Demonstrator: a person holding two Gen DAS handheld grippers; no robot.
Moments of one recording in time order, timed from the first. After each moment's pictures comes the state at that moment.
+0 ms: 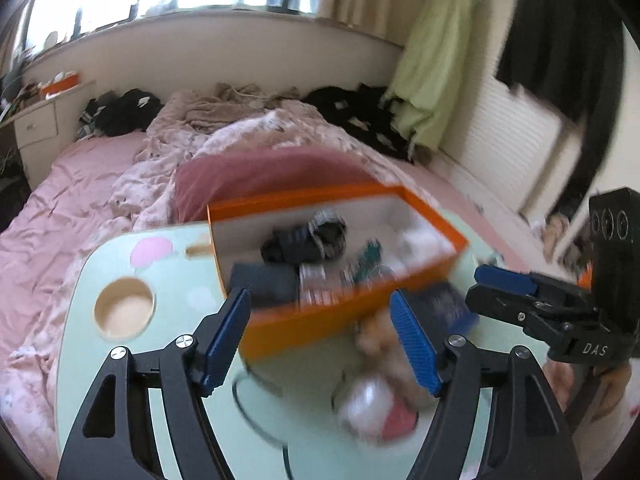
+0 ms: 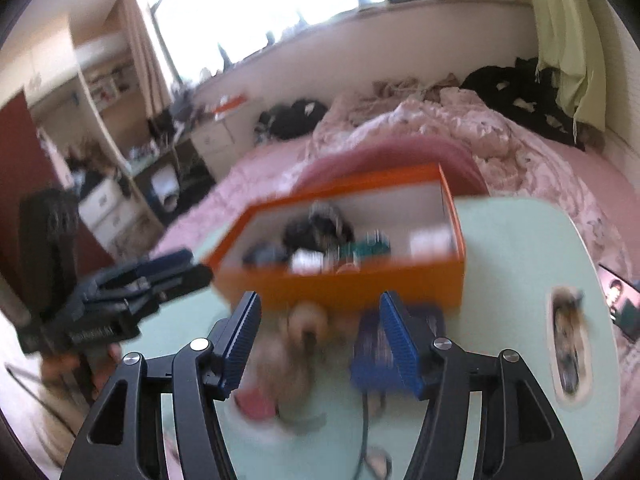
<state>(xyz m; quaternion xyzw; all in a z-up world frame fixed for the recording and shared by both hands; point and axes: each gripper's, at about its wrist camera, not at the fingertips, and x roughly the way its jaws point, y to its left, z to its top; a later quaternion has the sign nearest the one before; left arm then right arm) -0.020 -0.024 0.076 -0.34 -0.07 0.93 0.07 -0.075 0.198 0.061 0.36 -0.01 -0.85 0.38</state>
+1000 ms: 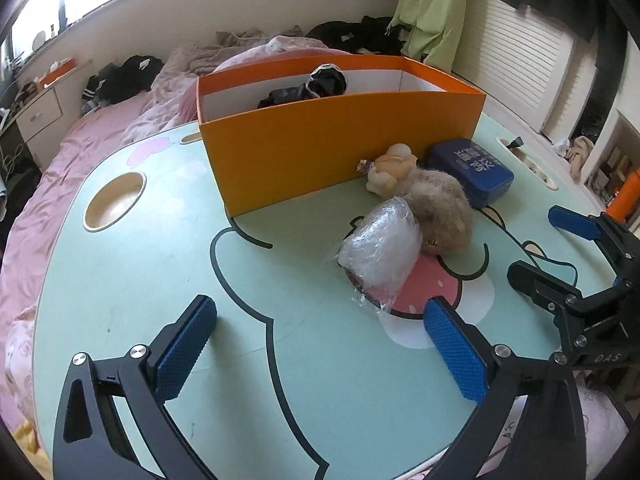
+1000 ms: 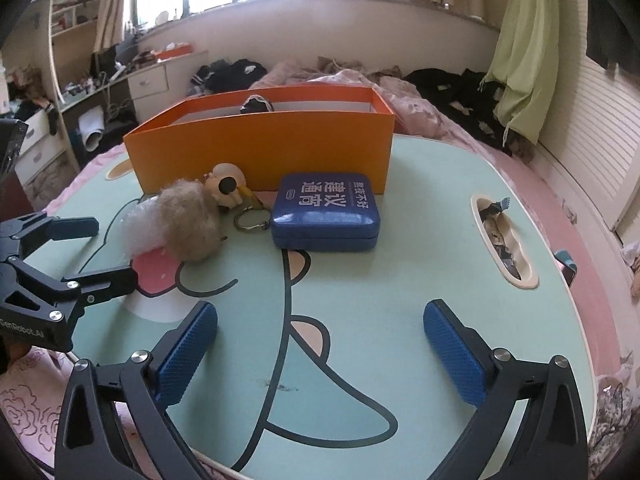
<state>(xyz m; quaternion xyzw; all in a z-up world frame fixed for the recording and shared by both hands) 0.008 0.000 0.001 -0.43 -0.01 0.90 0.04 -0.026 0.211 -0.007 0.36 0.11 -0.90 0.24</state>
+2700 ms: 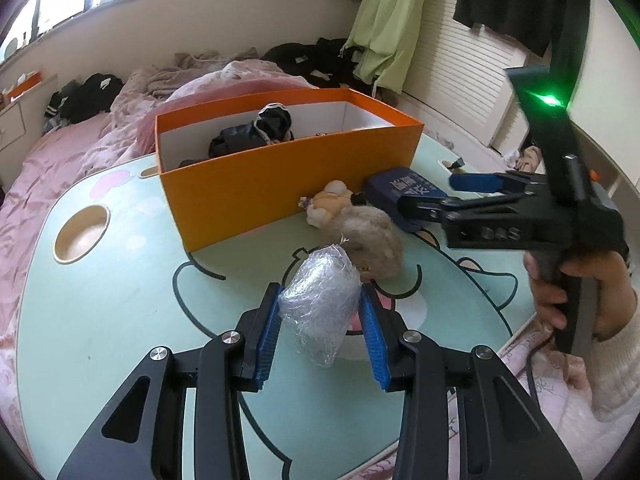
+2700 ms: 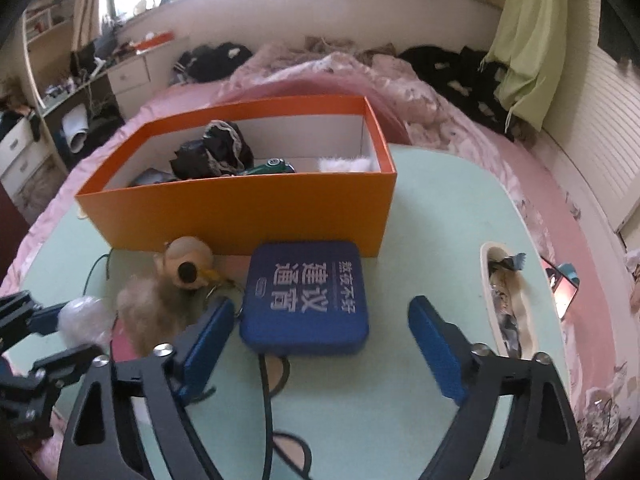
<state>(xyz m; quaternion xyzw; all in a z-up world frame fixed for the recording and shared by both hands) 0.018 0.005 0.027 -0.40 -0.04 0.91 0.13 -0.107 0.180 0.021 0.42 0.11 -0.87 0.22</state>
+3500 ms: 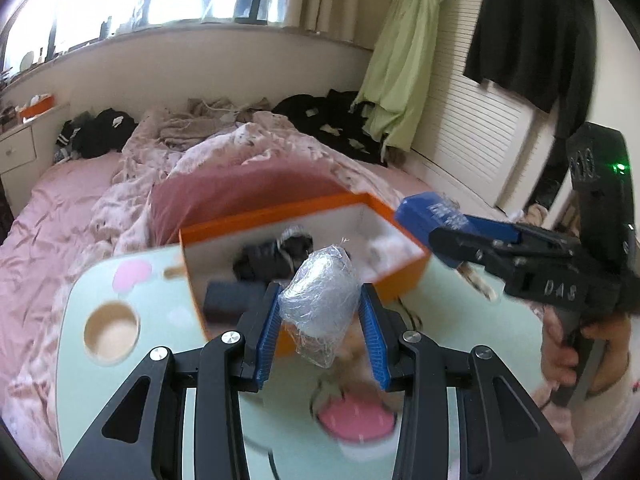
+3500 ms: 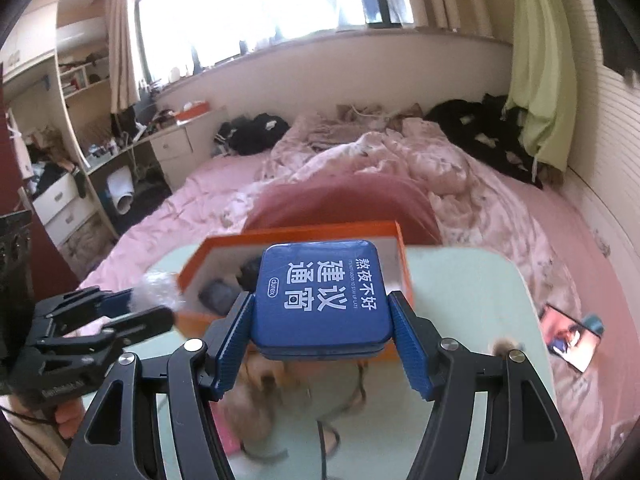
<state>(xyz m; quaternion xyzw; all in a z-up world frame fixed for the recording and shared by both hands) -0.039 -0.015 0.096 -0.32 -0.06 0.94 0.11 -0.114 0.170 0.105 0.32 0.03 -0.89 0.31</state>
